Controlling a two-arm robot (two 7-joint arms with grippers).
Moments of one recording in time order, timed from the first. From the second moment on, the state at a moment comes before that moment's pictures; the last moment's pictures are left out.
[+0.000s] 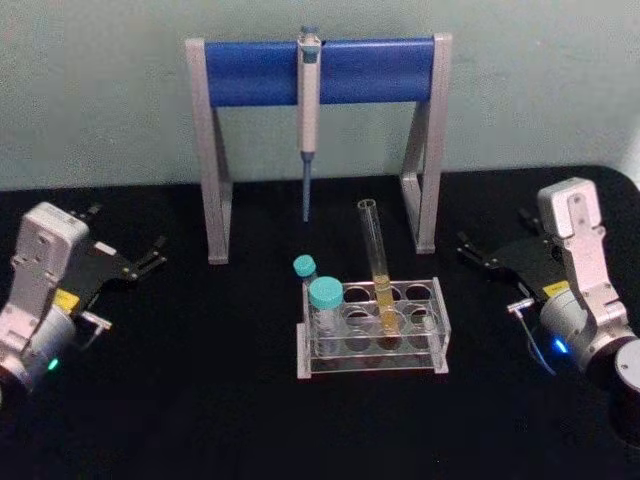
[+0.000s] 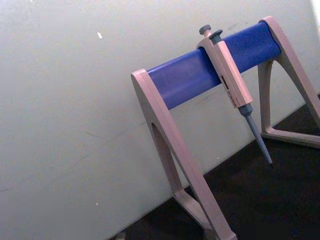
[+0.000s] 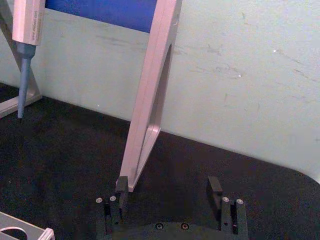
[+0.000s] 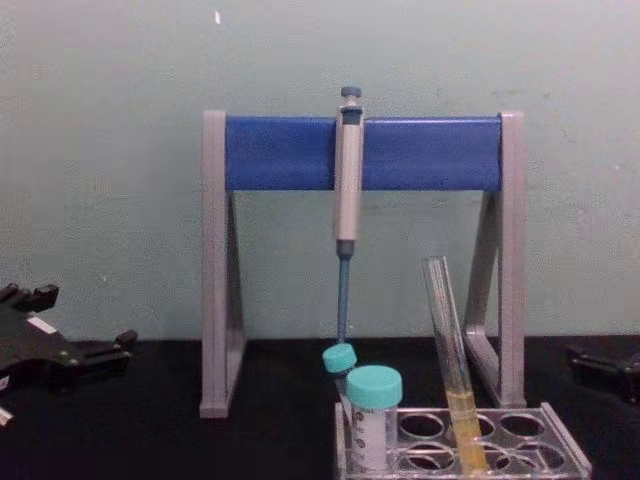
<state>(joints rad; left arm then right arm) -0.20 0.60 0.45 -1.41 -0.25 -0.12 0.03 0.18 0.36 -0.29 -1.40 0.17 0.06 0.03</state>
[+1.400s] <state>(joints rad) -0.20 0.60 0.45 -1.41 -0.25 -0.12 0.03 0.18 0.36 -0.29 -1.40 0.17 0.06 0.03</state>
